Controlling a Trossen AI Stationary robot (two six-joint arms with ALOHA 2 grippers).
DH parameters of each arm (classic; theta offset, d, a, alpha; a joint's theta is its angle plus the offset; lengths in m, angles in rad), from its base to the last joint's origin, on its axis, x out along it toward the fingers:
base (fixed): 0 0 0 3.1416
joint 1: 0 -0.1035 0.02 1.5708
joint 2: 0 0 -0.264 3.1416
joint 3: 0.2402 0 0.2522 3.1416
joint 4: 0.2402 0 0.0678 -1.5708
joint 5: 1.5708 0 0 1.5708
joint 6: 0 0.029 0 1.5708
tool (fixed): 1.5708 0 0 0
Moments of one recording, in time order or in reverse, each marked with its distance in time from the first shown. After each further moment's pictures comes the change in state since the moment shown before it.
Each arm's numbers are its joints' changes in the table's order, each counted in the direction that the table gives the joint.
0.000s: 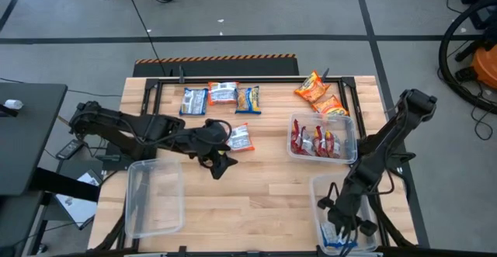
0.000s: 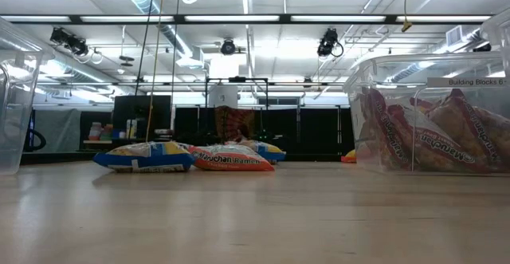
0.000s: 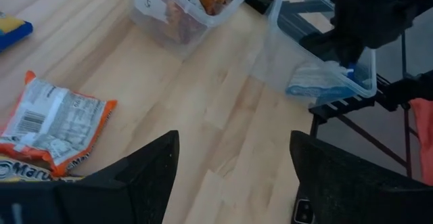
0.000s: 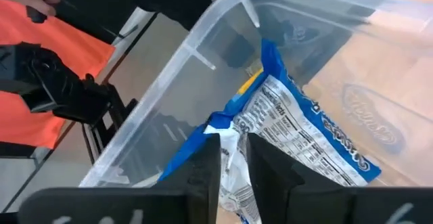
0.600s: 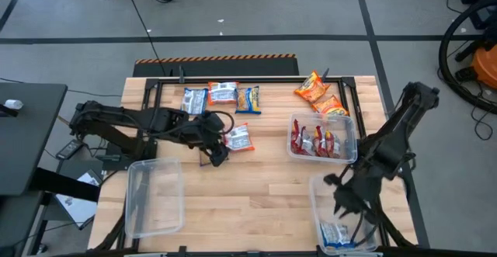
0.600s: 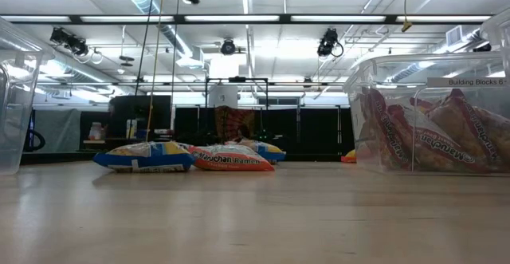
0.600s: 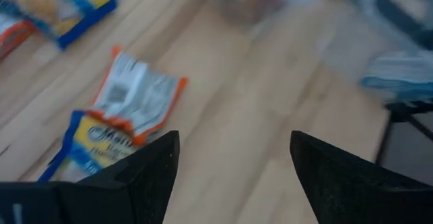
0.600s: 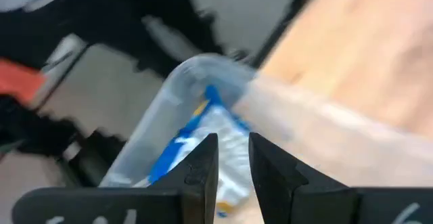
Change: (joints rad) left arm -0.099 0.000 -0.021 0.179 -0.021 0.005; right arm 0.001 -0.194 0.263 0.490 0.329 0.008
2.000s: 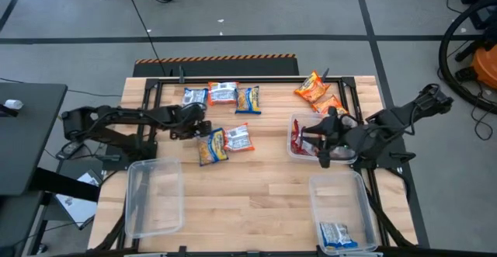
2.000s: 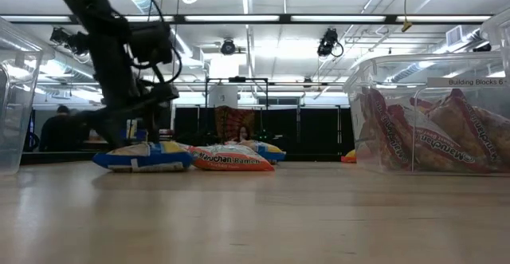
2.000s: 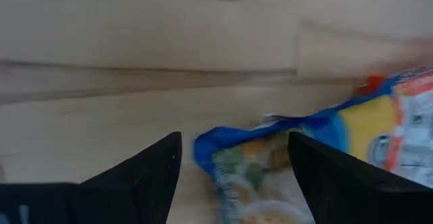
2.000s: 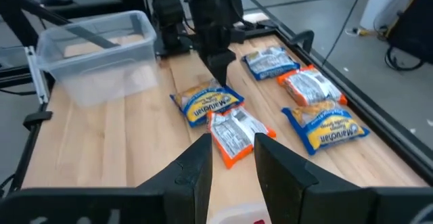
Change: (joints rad) left arm -0.532 -0.103 -0.877 -0.512 0.237 -0.451; right arm 0.381 -0.143 0.077 -0.001 0.779 0.048
